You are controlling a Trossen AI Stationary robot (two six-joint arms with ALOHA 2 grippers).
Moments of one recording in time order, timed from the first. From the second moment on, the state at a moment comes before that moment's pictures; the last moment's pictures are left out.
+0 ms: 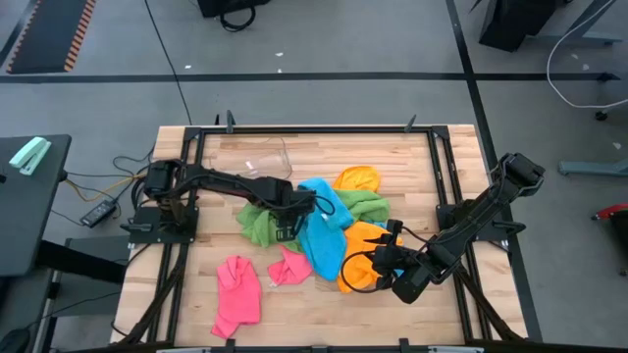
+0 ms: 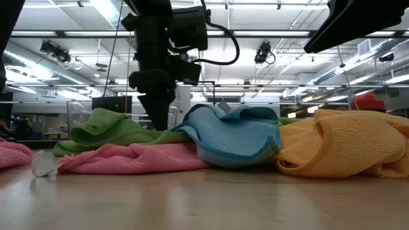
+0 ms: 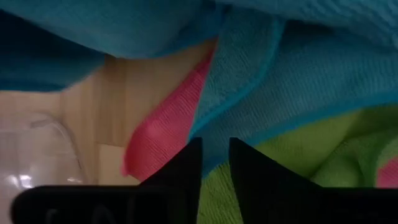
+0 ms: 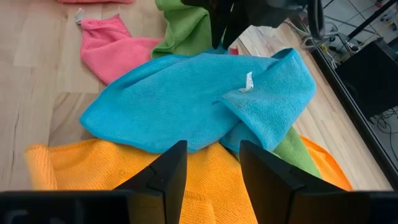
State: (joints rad) left arm 0.01 1.85 1.26 -0.77 -0.13 -0.06; right arm 0.73 1.48 0.95 -0.57 0.89 0.55
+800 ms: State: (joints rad) left arm 0.05 1.84 1.24 -0.84 -0.12 -0.17; right arm 0.73 1.48 0.95 -0.57 0.89 0.55
